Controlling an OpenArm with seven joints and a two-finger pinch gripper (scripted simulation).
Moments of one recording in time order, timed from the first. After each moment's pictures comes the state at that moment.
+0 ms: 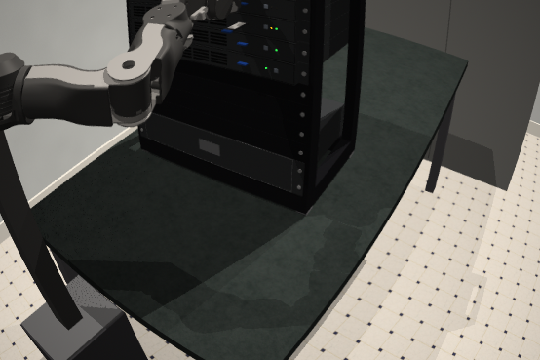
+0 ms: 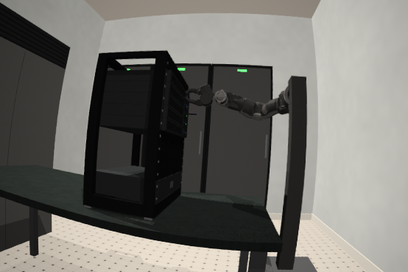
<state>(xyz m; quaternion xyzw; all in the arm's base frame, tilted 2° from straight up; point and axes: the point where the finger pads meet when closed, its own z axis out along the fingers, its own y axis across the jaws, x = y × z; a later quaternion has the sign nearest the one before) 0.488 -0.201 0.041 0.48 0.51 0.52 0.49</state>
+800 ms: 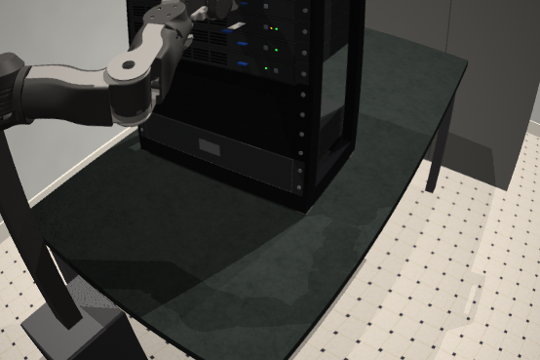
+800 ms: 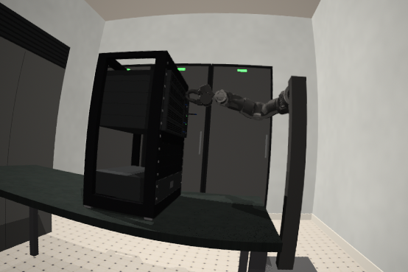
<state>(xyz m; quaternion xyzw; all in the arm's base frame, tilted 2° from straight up) 0.488 -0.201 0.041 0.48 0.51 0.52 0.49</state>
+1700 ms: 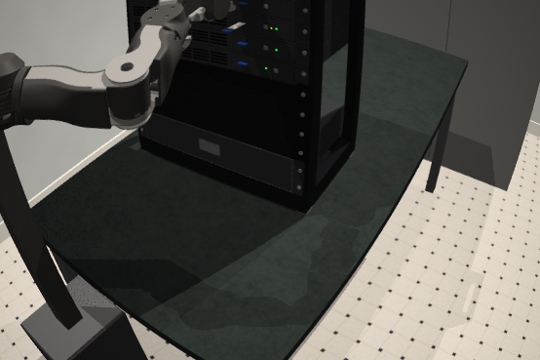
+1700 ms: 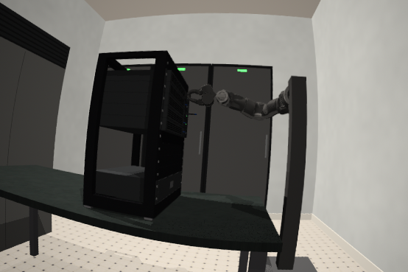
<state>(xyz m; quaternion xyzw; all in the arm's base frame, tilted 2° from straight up) 0.481 -0.201 0.041 0.47 0.51 0.52 0.49</state>
